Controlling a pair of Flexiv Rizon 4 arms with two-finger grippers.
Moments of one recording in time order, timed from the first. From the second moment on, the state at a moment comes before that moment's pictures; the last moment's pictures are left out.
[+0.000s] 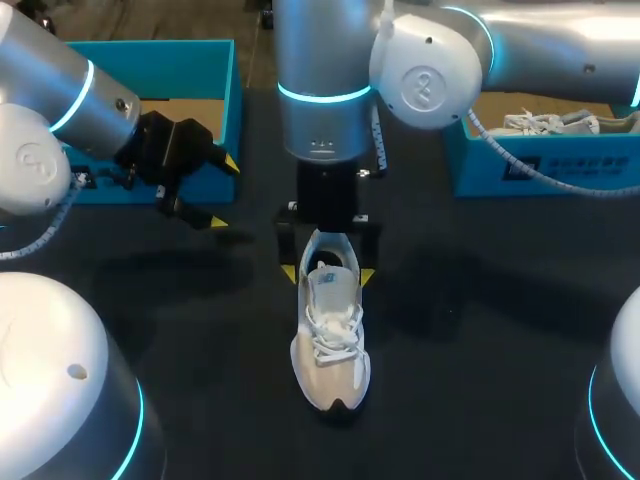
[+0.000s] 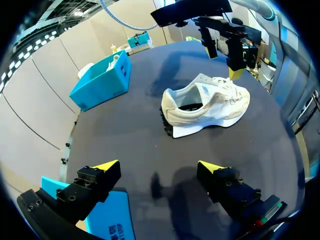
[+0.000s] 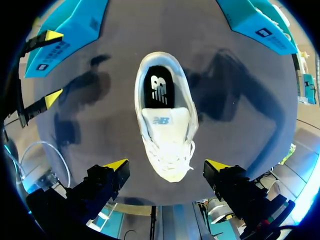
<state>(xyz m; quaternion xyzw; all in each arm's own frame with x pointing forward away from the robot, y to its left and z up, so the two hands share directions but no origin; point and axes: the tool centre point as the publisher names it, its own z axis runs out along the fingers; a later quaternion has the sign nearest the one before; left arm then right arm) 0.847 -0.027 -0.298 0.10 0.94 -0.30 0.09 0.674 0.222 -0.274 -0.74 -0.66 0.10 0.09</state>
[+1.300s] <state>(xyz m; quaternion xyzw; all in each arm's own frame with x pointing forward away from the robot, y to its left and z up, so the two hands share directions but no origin) 0.847 -0.027 -0.298 0.10 0.94 -0.30 0.09 0.709 0.219 -0.336 -0.73 -0.69 0.05 0.04</state>
